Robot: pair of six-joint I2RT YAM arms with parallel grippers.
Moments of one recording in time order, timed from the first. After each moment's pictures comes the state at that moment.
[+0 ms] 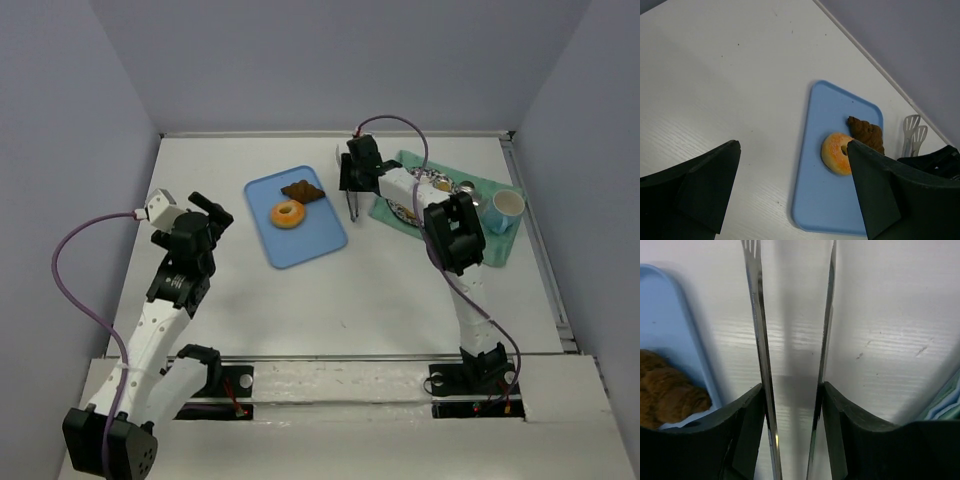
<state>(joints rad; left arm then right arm) -0.24 0.80 0.68 -0.23 -0.55 -0.76 0.46 2.32 1.92 -0.33 0.16 0.39</state>
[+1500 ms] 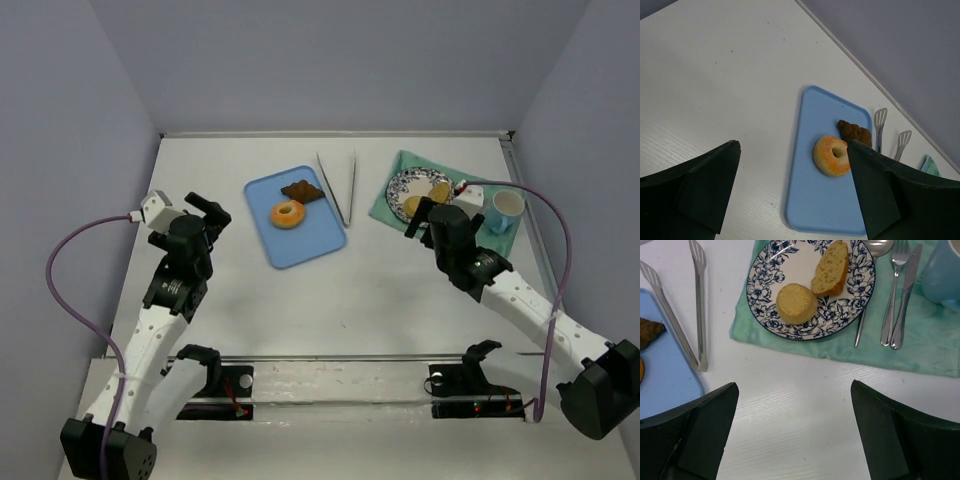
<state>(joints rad) -0.24 0.77 0.68 -0.22 -0.54 -0.76 0.53 1.03 0.77 -0.27 0.63 0.56</state>
